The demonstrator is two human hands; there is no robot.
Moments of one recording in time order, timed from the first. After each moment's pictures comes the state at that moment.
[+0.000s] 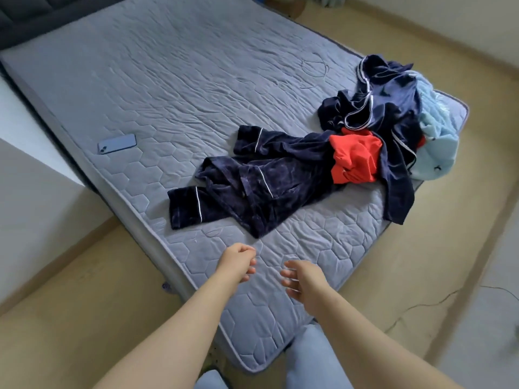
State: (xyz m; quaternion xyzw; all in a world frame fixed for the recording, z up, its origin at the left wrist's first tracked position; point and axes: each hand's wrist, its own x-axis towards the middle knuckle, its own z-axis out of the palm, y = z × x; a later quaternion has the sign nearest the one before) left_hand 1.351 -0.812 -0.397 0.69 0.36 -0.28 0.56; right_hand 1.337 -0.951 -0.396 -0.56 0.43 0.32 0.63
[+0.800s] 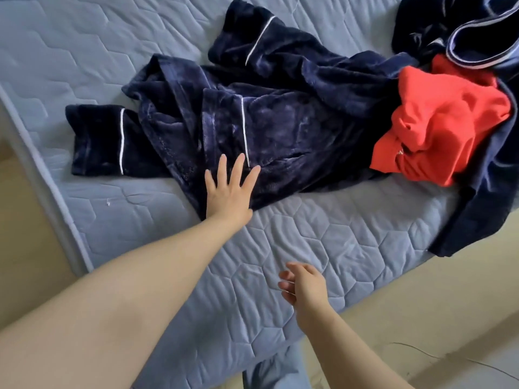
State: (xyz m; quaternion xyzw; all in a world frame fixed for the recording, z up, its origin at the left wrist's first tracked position) left_hand 1.546 -0.892 -0.682 0.96 0.10 -0.27 0.01; right_hand 1.477 -1.062 -0.637 -0.59 0.48 0.39 0.52
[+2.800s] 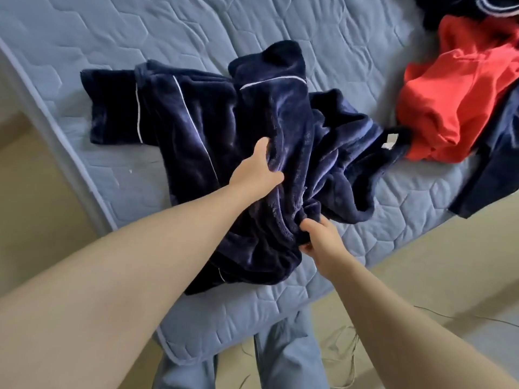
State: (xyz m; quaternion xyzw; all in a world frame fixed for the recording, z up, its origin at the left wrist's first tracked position) left_hand 1.521 -0.886 -0.656 0.83 0.24 -0.29 0.42; right_hand 1.467 -1.048 -0.647 -0.62 0.34 0.42 0.58
